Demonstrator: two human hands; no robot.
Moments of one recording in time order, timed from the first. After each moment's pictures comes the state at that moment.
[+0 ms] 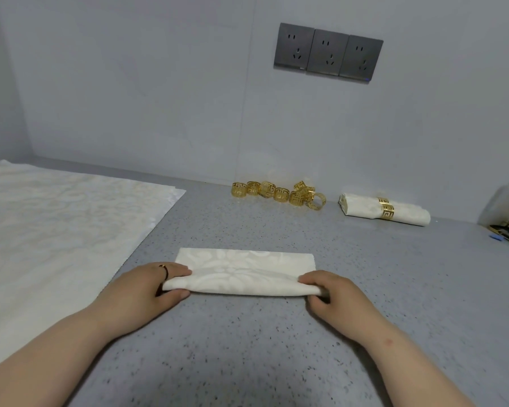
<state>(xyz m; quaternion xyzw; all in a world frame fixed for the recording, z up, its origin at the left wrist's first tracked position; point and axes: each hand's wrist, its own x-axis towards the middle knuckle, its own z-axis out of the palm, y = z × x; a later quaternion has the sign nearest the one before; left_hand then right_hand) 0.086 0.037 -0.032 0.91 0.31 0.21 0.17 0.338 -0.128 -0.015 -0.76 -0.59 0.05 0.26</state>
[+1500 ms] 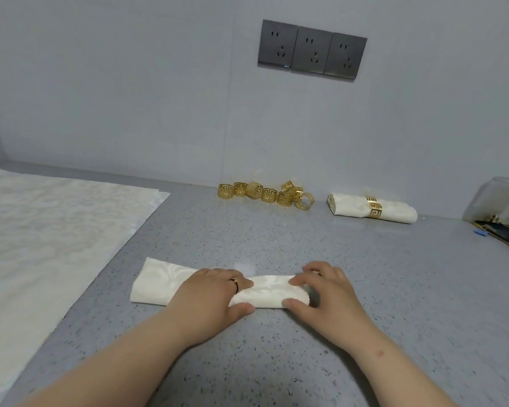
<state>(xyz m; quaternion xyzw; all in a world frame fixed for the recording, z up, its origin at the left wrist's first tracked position) 0.181 0.006 -0.036 0.97 0.19 0.17 0.04 0.345 -0.127 -0.024 -0.79 -0.56 -0.02 0.25</state>
